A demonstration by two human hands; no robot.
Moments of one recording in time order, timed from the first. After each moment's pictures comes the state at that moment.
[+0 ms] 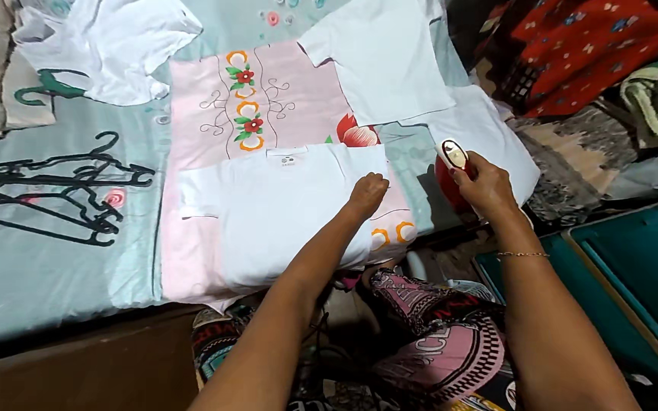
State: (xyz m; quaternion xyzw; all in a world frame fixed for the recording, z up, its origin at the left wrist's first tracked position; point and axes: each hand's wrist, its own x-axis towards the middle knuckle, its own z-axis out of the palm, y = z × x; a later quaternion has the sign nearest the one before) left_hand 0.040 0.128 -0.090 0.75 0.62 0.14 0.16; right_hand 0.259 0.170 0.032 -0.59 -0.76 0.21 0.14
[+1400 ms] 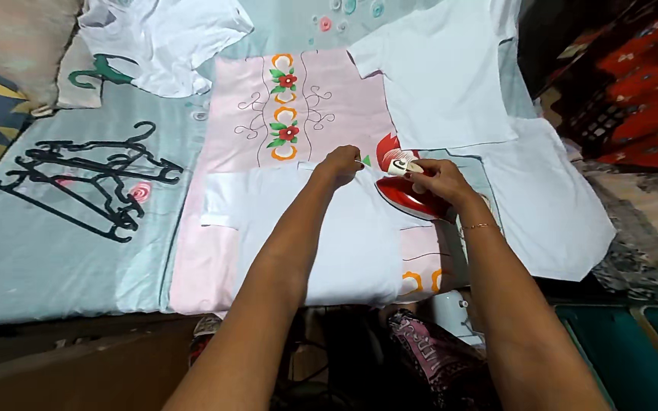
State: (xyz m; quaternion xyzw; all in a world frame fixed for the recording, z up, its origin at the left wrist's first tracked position) left_hand -0.150 0.194 -0.050 0.60 0.72 0.09 0.34; right_hand 0.113 0.258 -0.034 -0.38 -0.81 0.43 0.12
